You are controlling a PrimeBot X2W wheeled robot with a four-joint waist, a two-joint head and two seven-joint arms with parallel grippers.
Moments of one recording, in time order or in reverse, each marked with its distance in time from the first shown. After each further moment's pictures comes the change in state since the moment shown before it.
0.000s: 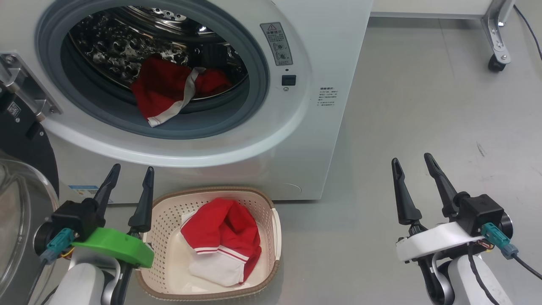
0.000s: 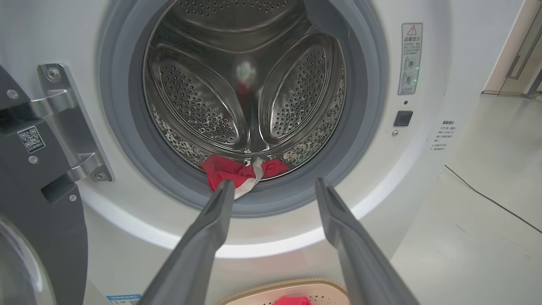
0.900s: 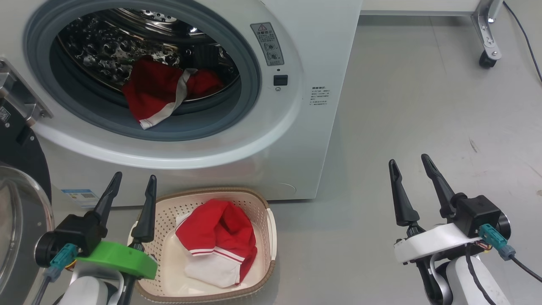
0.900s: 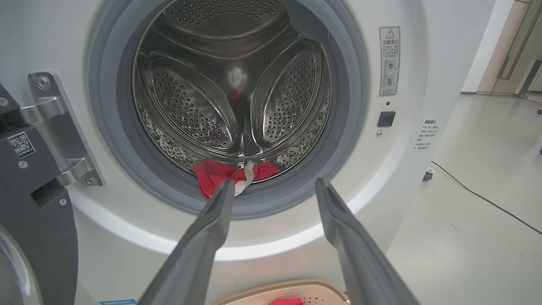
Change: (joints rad) left arm 0.081 -0.022 0.036 -0.098 0.052 0.008 0.000; right arm 0.003 0.003 0.006 -0.004 -0.009 0.010 0.000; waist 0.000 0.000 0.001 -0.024
